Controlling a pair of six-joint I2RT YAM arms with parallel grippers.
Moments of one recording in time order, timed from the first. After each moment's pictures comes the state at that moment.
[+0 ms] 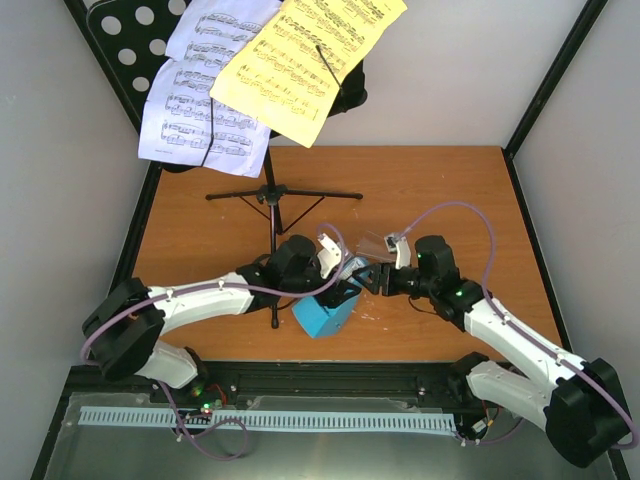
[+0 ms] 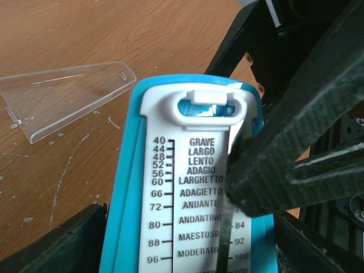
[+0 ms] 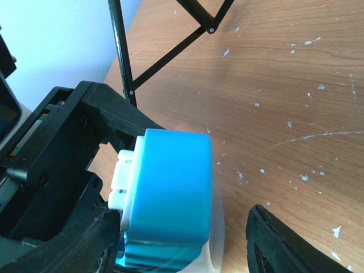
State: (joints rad) left arm -0.90 1.44 0.78 0.09 0.32 -0.14; right arm 0.50 0.97 0.52 -0.12 -0.55 0.55
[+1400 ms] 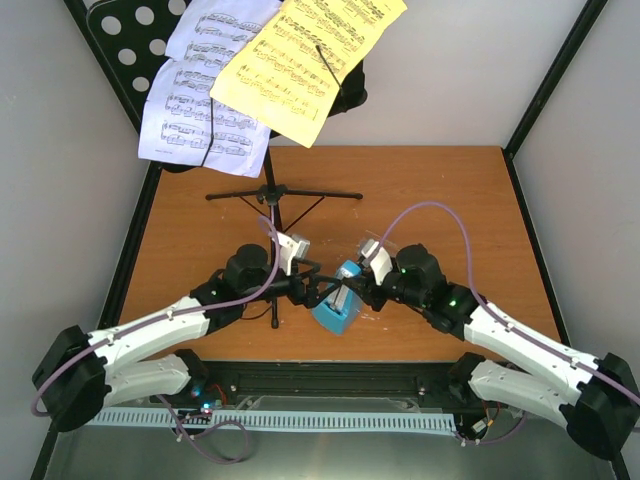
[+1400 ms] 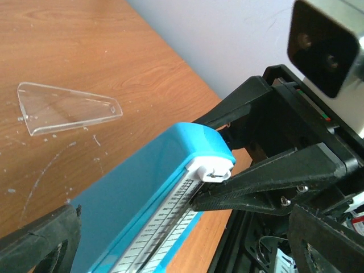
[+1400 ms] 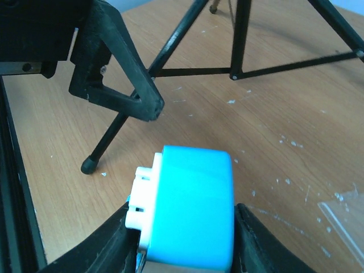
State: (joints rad) left arm -0.82 1.07 0.56 0.20 0.38 -0.50; right arm 0.75 0.92 0.58 -0.16 -0.24 0.00
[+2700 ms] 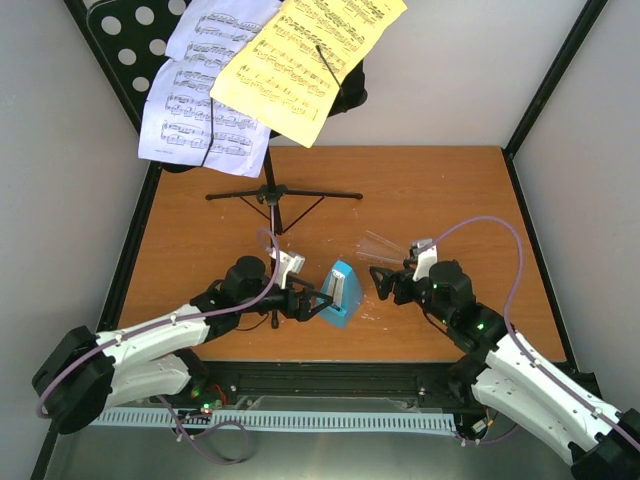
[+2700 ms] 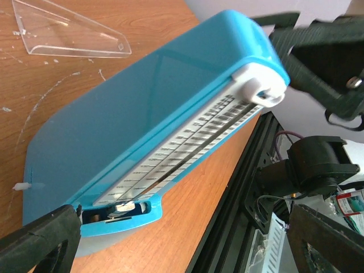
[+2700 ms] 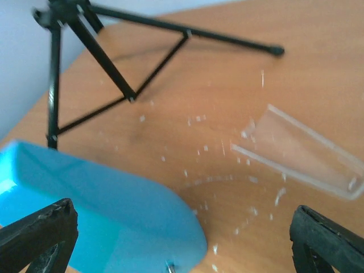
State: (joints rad) left arm -0.77 1.05 0.41 0.23 0.48 -0.58; right arm 0.64 0.64 0.46 -0.20 0.01 0.41
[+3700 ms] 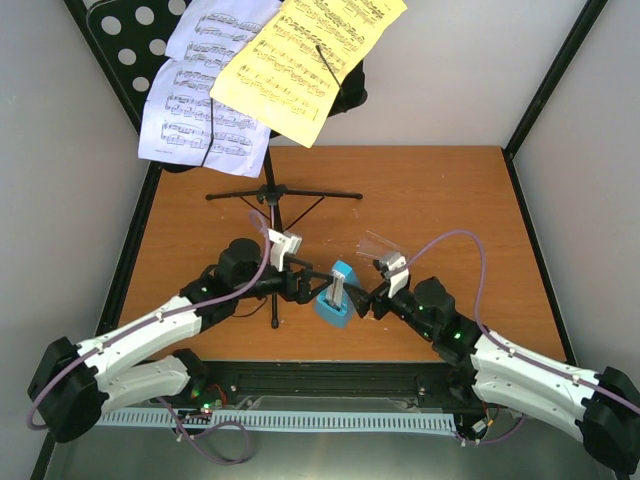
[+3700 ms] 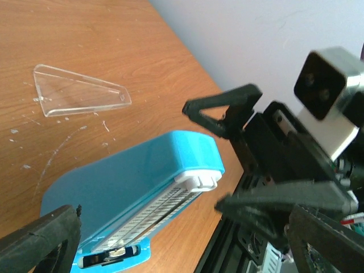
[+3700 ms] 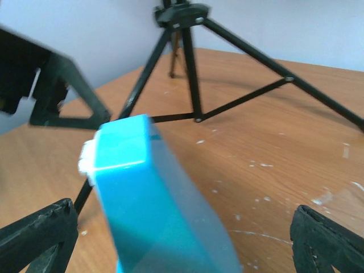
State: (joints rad) left arm -0.75 1.00 0.58 0.05 0.43 -0.55; right arm 0.85 0.78 0.25 0.33 -0.02 0.16
